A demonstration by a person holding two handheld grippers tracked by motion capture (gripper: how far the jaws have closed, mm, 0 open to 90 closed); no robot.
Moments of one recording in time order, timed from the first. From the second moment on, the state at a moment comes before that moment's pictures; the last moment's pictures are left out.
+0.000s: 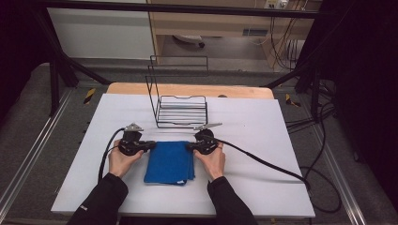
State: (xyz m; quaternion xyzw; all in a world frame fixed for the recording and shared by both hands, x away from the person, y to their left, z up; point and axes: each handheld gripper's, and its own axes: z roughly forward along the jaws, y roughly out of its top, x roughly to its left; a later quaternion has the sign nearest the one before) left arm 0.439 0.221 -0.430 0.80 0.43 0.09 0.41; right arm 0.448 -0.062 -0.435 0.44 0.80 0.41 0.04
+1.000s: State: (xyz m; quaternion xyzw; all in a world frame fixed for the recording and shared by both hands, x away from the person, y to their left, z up) left arm 0.402 0.226 -0.373 0.78 0.37 0.14 0.49; right arm 0.422 -0.081 -0.381 0.38 0.78 0.50 0.09
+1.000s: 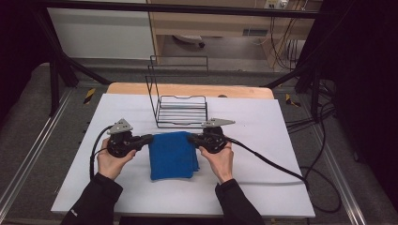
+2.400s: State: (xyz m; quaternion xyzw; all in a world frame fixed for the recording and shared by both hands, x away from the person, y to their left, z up) left arm 0.395 0.215 -0.310 0.73 0.33 0.19 0.57; right arm 0.403 -0.100 -0.306 0.34 0.73 0.58 0.17
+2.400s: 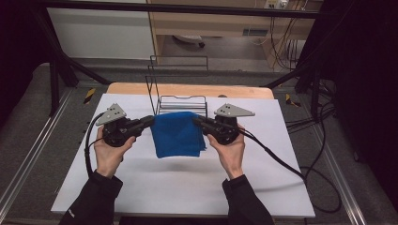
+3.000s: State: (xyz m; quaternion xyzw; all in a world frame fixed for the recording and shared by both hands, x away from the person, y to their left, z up) left arm 0.406 0.209 -0.288 0.71 0.31 0.22 0.59; right arm 0.404 -0.106 -0.277 0.32 0.71 0.59 0.20
